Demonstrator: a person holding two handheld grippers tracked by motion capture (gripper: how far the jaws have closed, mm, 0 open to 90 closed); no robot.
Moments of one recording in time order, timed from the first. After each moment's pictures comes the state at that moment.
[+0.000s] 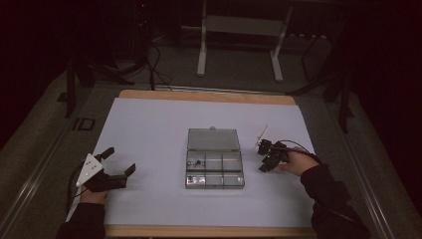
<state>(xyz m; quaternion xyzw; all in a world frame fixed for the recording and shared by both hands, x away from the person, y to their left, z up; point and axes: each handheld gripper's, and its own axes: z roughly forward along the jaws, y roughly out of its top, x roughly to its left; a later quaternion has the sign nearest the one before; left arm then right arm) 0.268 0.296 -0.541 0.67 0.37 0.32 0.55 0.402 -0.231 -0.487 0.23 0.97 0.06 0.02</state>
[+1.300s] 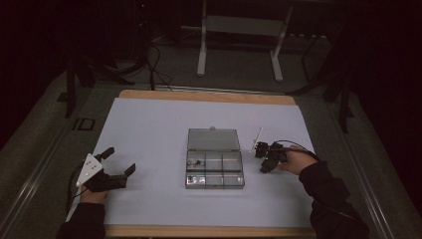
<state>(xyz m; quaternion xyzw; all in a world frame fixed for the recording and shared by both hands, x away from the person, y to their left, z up) 0.268 0.296 -0.541 0.67 0.37 0.32 0.55 0.397 -0.220 -0.483 0.18 0.98 0.02 0.02</state>
